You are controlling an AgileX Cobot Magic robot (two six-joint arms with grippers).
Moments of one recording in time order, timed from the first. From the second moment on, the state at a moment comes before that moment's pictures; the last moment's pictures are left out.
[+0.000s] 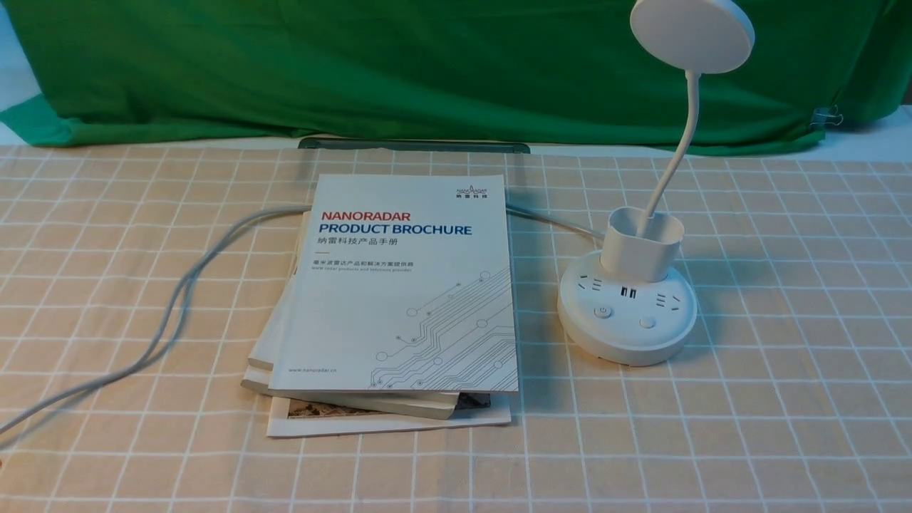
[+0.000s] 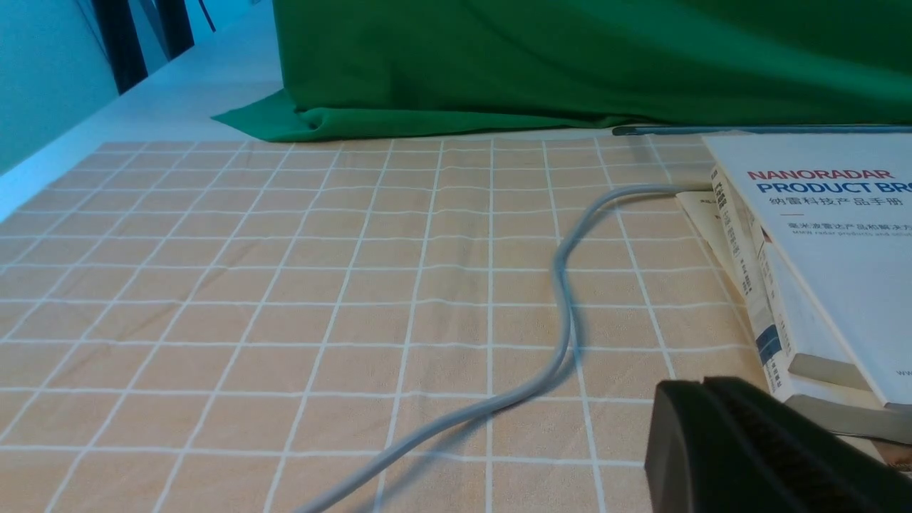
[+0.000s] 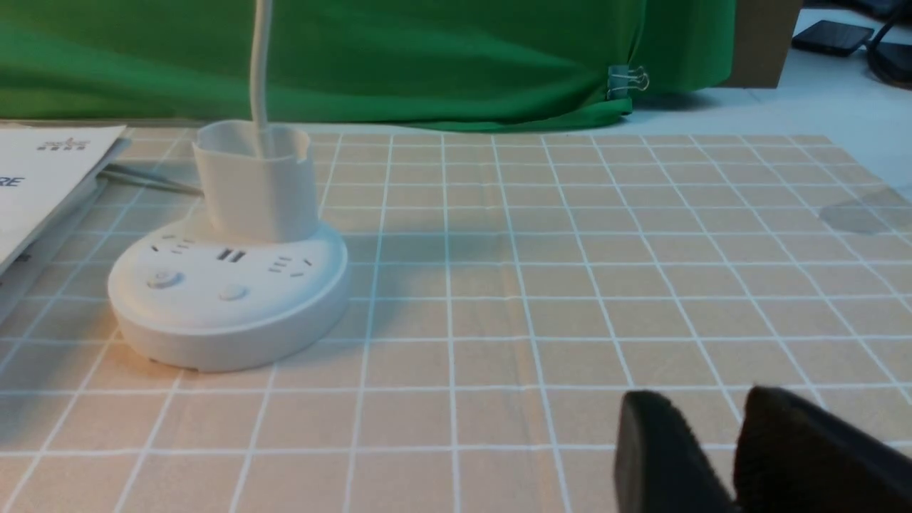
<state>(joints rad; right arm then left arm) 0.01 0.00 0.01 -0.08 0.23 0.09 0.04 0.00 0.01 -0.05 0.22 0.08</state>
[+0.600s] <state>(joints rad) 0.01 0.00 0.01 0.25 0.22 0.76 0.04 0.00 0.01 -0.05 0.22 0.08</state>
